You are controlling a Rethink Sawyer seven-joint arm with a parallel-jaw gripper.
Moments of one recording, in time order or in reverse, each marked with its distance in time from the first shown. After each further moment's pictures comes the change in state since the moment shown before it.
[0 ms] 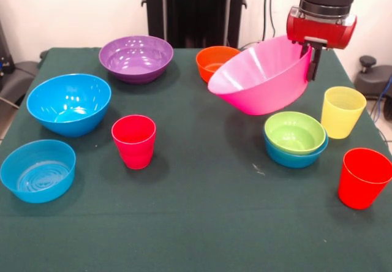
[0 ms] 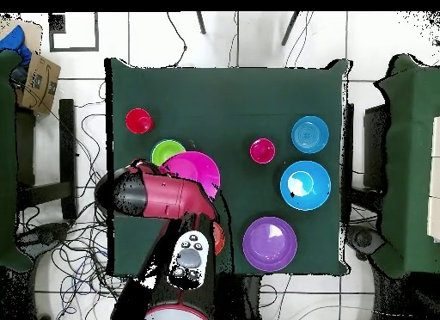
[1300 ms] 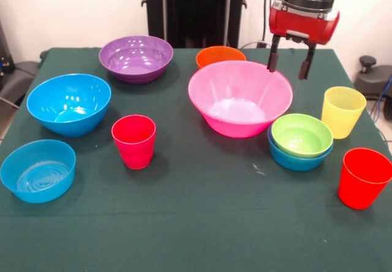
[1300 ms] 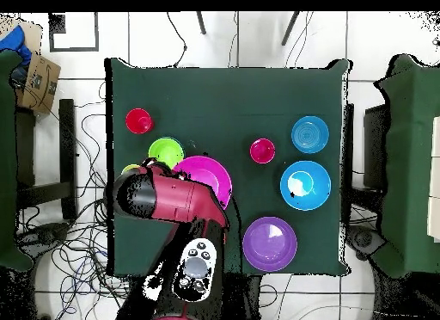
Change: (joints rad) arm 0.004 -0.009 -0.063 0.001 0.000 0.000 0.000
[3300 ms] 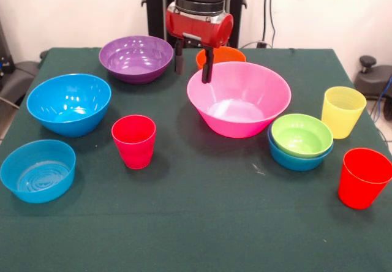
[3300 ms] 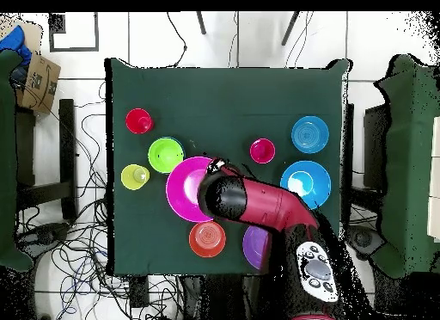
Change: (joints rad) arm -0.441 -0.070 0.195 0.088 -0.271 -0.058 0.000
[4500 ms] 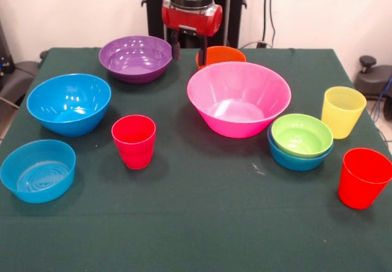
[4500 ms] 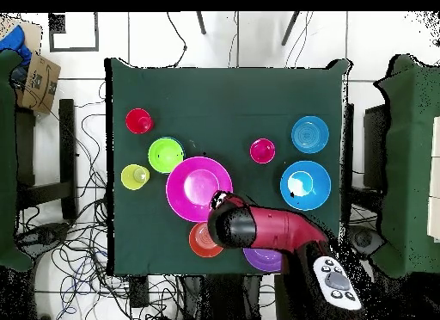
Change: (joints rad) arm -0.156 -0.028 0.119 0.151 -0.228 0.000 0.000
